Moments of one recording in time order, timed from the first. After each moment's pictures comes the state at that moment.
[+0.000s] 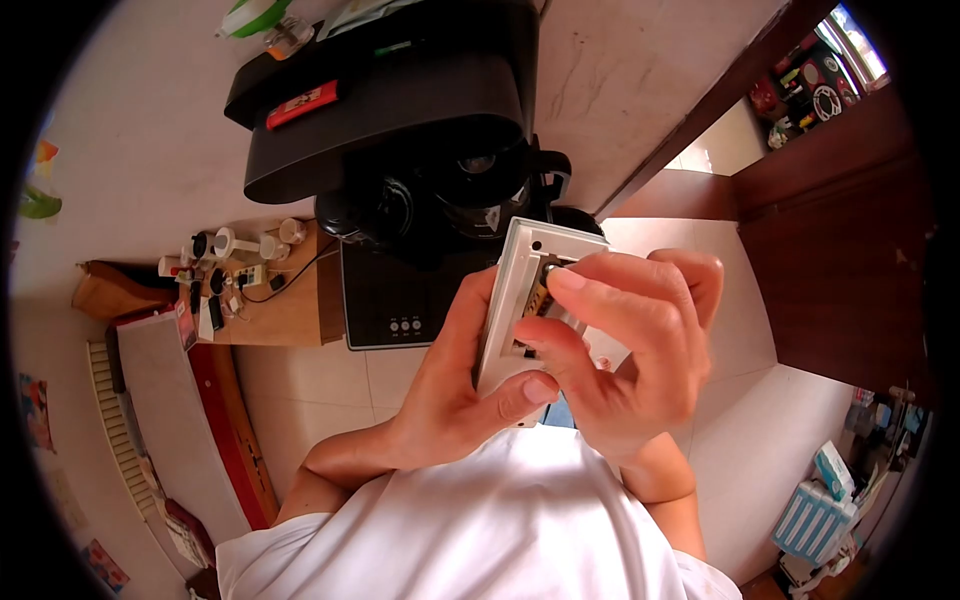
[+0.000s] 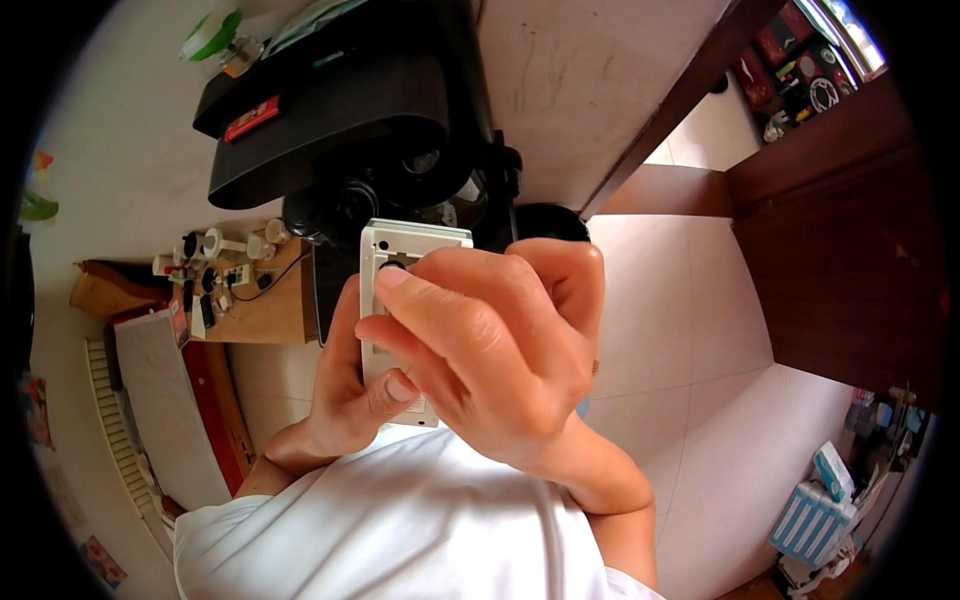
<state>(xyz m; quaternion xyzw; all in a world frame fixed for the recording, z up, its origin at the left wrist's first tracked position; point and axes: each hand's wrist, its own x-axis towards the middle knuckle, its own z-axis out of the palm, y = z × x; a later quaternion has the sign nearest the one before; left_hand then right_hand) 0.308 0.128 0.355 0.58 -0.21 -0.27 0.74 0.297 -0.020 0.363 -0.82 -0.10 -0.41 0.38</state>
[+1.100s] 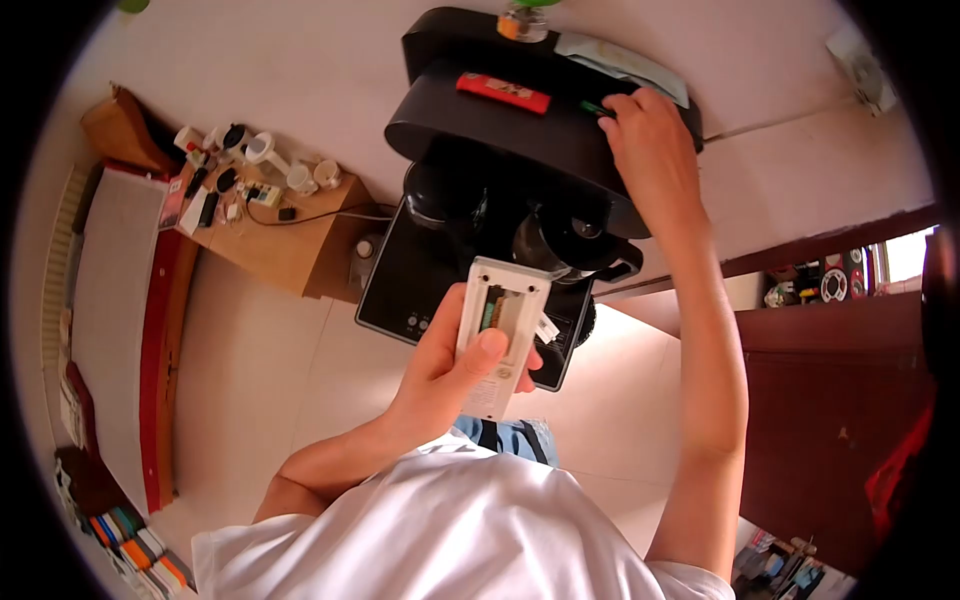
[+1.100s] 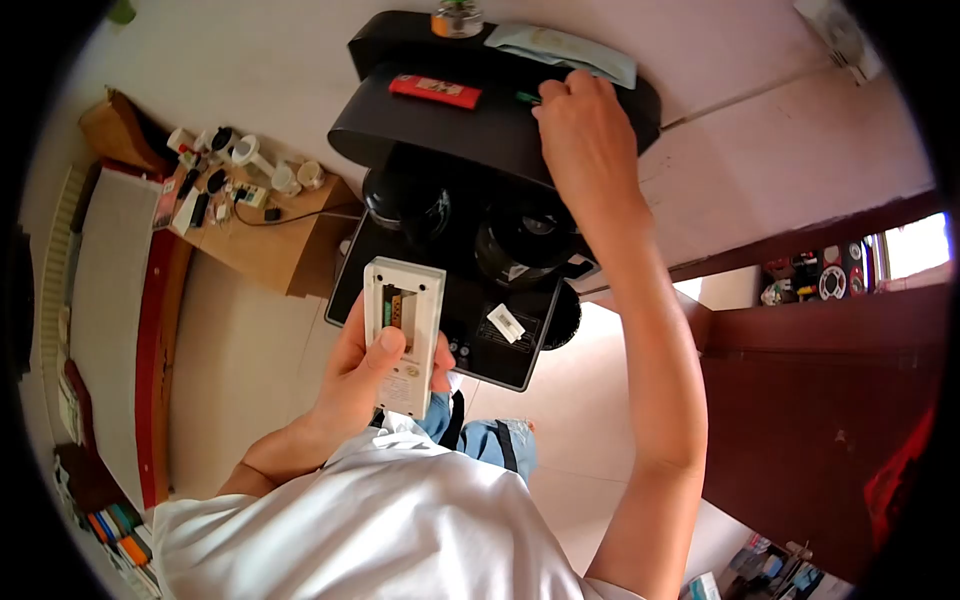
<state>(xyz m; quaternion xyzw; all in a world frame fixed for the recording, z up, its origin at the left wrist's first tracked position) 0.298 0.196 0.337 0.50 -0.02 -0.14 0.86 0.501 0.021 0.360 -0.92 -0.26 -0.30 0.06</state>
